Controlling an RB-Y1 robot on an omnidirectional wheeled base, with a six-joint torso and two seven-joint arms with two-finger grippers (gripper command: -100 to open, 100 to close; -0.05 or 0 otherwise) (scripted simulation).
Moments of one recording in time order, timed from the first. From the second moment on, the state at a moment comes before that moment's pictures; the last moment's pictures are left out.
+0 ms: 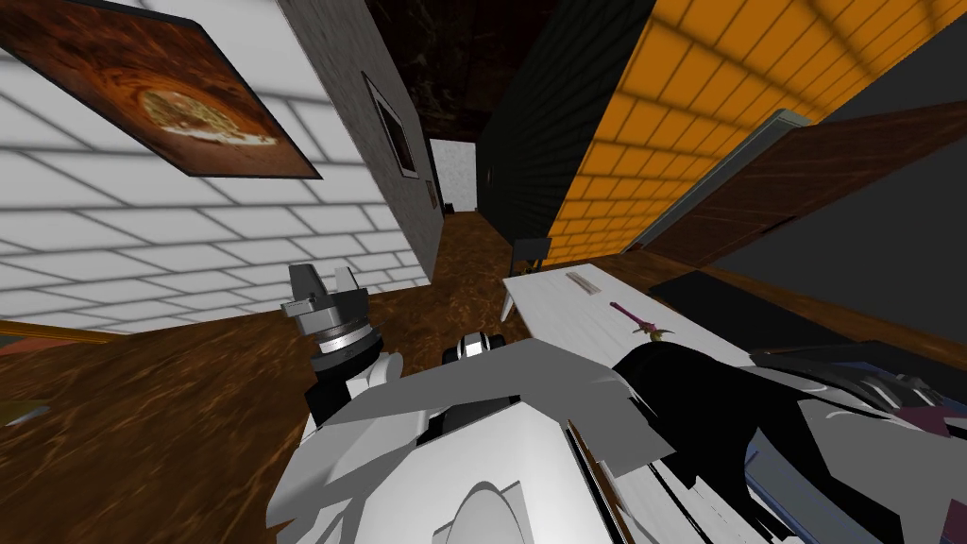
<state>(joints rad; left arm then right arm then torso) 0.51 0.02 -0.04 -2.37 0.05 -0.55 -0.16 0.90 -1.24 0.10 -0.87 0.70 0.71 -0.36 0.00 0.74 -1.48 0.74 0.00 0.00</state>
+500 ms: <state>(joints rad) 0.51 0.02 -0.04 -2.37 0.05 -0.55 -0.16 0.88 -1.22 0.10 -0.87 0.72 0.76 -0.35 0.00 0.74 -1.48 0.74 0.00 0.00</state>
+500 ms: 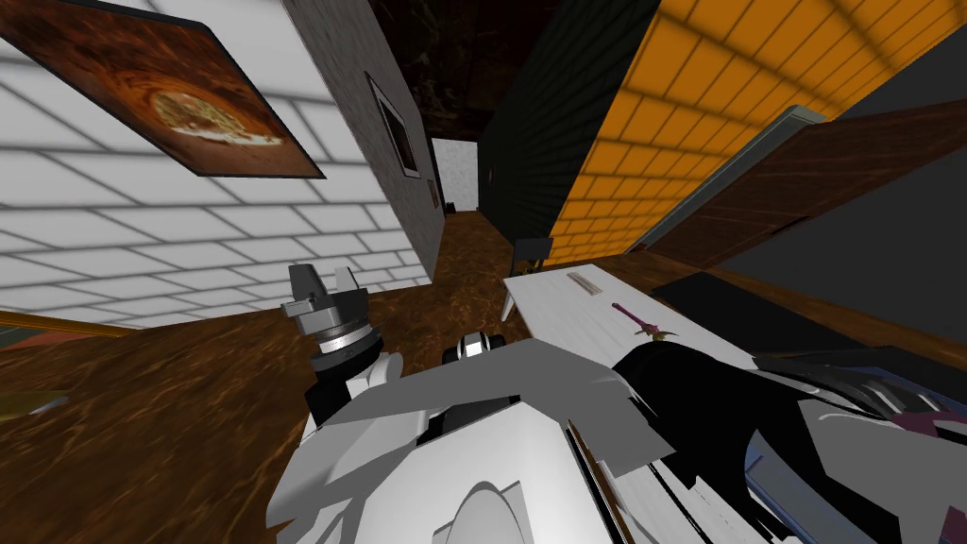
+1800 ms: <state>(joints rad) 0.51 0.02 -0.04 -2.37 0.05 -0.55 -0.16 0.72 -1.03 0.16 -0.81 0.86 1.12 -0.32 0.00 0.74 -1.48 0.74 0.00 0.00</state>
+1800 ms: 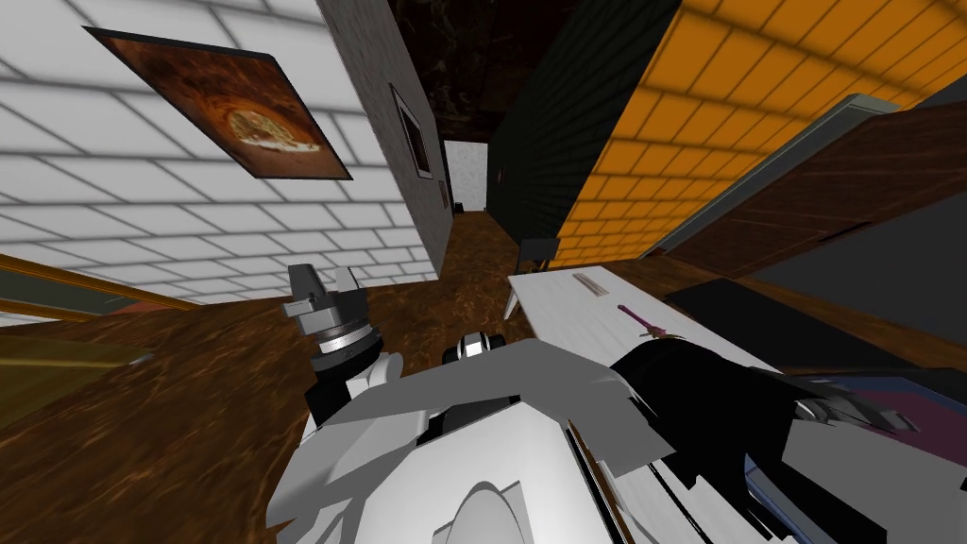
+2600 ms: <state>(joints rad) 0.51 0.02 -0.04 -2.37 0.05 -0.55 -0.16 0.68 -0.98 0.18 -0.76 0.85 1.24 -0.27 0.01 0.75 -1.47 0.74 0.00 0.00</state>
